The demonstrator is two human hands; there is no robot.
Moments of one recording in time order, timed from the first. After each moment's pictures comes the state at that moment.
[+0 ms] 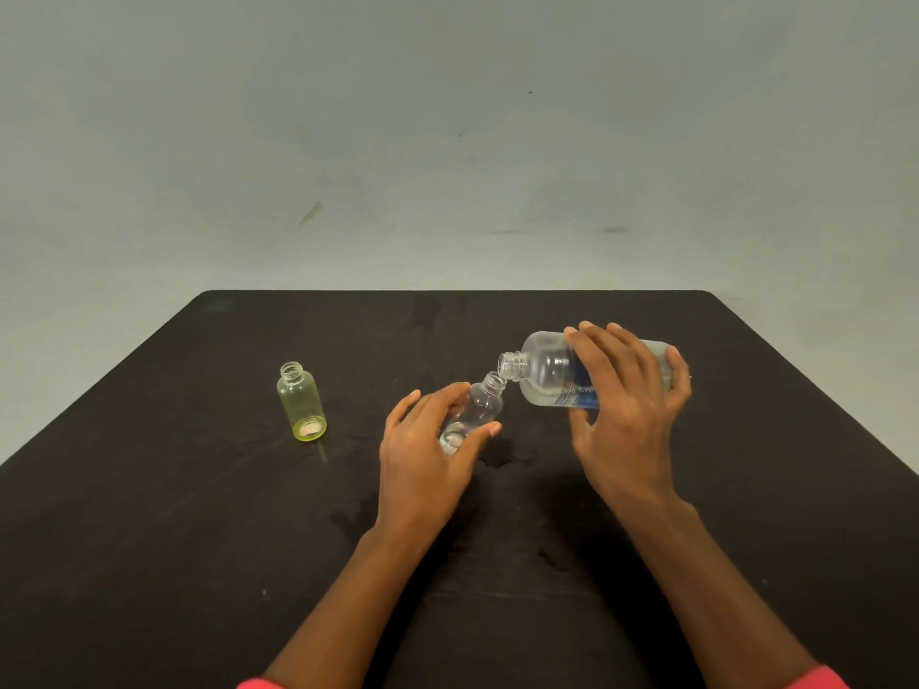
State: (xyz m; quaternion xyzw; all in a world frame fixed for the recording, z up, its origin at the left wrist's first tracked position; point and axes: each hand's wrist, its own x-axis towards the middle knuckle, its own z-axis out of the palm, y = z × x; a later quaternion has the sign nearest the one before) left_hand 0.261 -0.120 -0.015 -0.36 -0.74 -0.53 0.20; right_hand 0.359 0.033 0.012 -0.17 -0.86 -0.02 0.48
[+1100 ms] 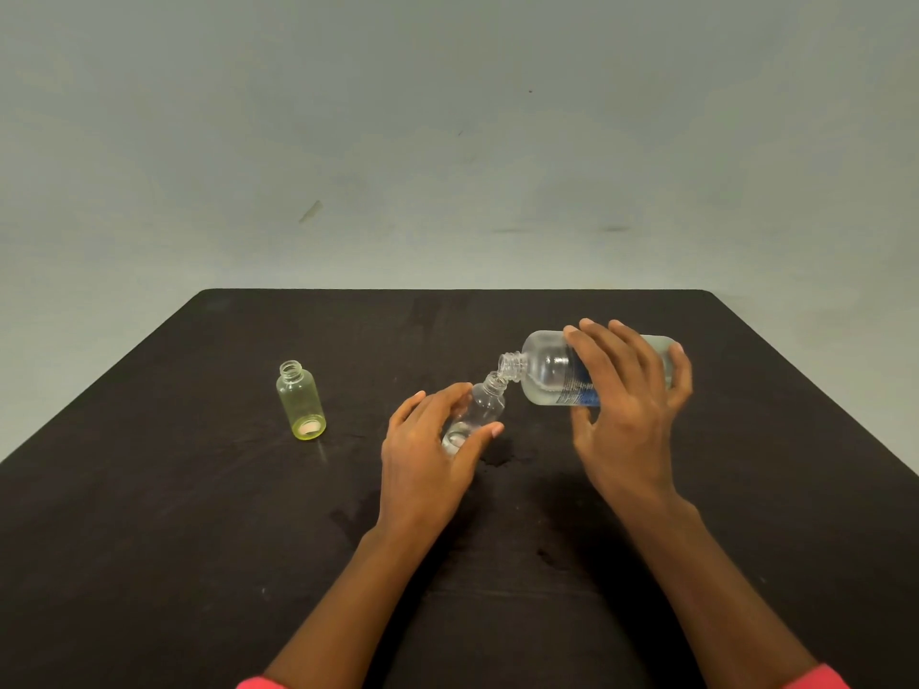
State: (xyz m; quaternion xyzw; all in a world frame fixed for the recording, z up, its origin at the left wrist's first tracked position) left_hand 0.266 -0.124 -0.010 -0.34 -0.76 -0.53 0.14; right_hand 0.360 0.034 0.013 -0.17 -0.86 -0.02 0.49
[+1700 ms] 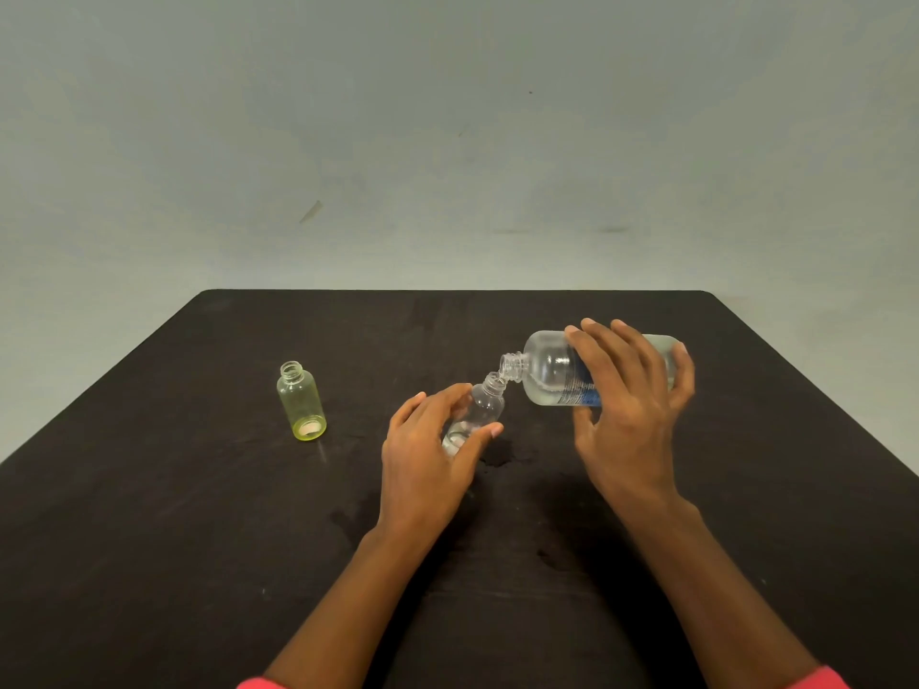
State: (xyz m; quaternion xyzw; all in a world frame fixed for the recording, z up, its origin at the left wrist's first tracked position) left_hand 0.265 -0.124 -0.012 -0.34 -0.77 -0.53 0.12; right_hand 0.360 0.034 0.013 -0.17 -0.85 -0.03 0.49
